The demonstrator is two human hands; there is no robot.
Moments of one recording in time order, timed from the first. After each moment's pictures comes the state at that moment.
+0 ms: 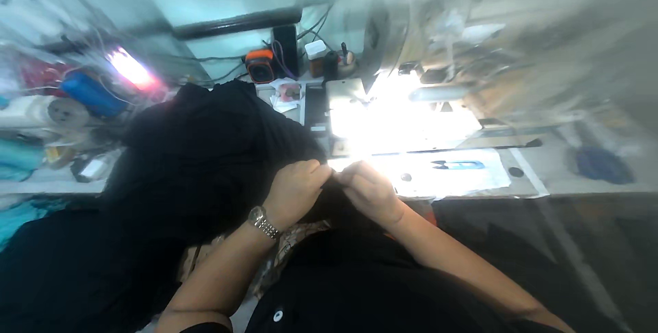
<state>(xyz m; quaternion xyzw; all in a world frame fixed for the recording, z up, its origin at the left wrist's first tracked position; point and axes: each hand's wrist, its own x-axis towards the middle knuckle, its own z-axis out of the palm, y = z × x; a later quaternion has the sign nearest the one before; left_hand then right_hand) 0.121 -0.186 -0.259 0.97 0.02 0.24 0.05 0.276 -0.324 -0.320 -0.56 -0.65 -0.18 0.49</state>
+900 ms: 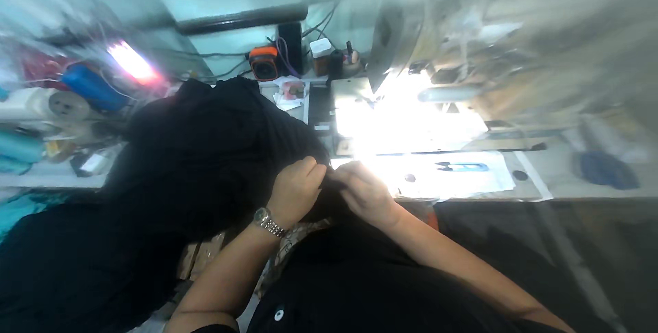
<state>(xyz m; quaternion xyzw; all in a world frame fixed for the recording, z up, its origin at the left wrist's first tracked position) 0.117 -0.181 -0.282 0.94 0.06 0.32 0.03 0.264 -0.315 -0.321 -0.57 -0.66 -0.14 0.47</state>
